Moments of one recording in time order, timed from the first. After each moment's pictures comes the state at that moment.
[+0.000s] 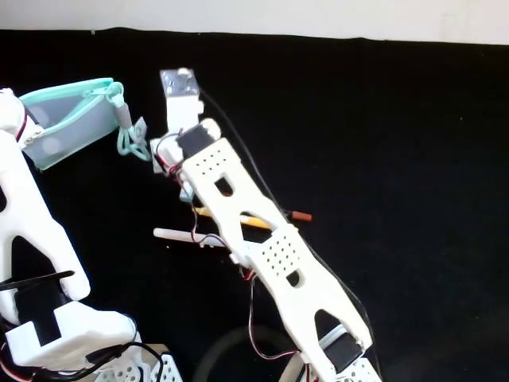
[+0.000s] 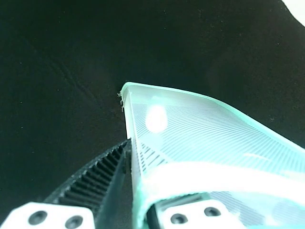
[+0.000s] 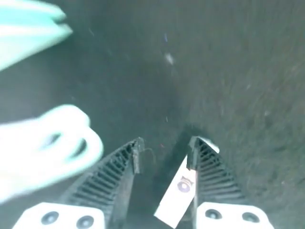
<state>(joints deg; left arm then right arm) -34.2 -2.5 -16.6 83.1 18.9 -40.5 66.8 -83.9 81.1 -24.7</state>
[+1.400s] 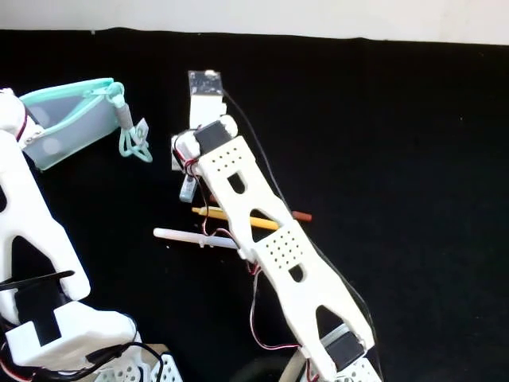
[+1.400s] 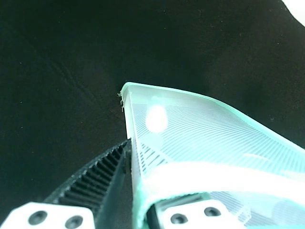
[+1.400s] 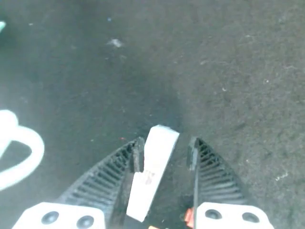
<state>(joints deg) -34.2 -2.5 -16.6 83.1 18.9 -37.5 73.9 -92.4 89.5 -28.2</state>
